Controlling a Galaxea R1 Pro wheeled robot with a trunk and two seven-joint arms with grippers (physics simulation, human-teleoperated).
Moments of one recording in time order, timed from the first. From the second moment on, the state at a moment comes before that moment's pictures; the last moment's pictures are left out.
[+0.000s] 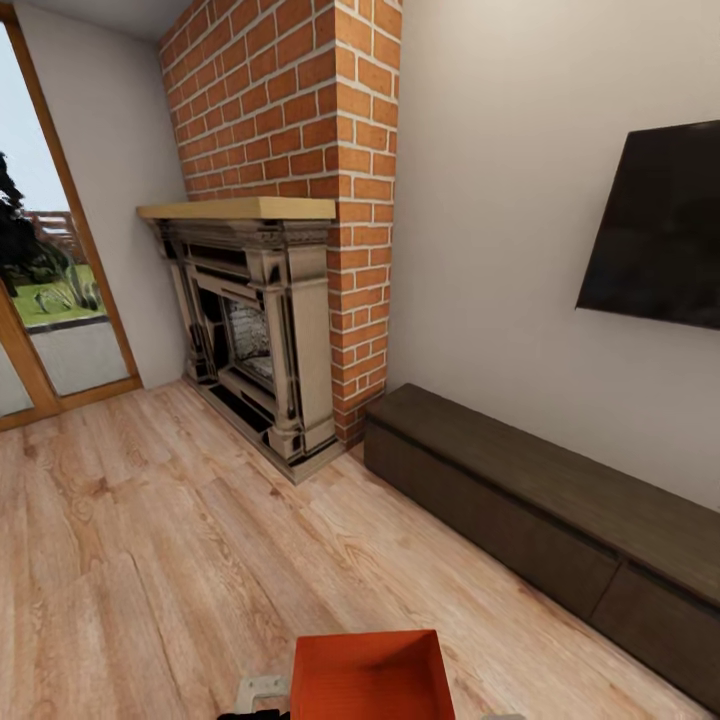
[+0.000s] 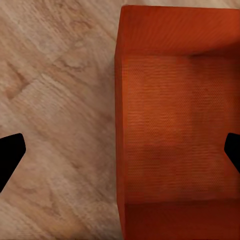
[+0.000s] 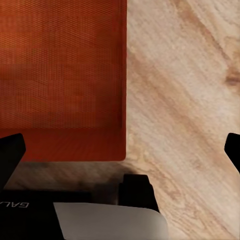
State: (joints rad) left arm -0.37 -0.07 -0.12 -0.27 0.16 0.05 0.05; right arm -0.27 0.04 0.04 -0.45 0.01 0.40 -0.04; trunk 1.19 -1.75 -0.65
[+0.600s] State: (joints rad) left arm -0.37 -0.07 -0.12 -0.27 0.16 0.05 0.05; right arm -0.27 0.03 0.04 -0.45 0.01 0.40 -0.04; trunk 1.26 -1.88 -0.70
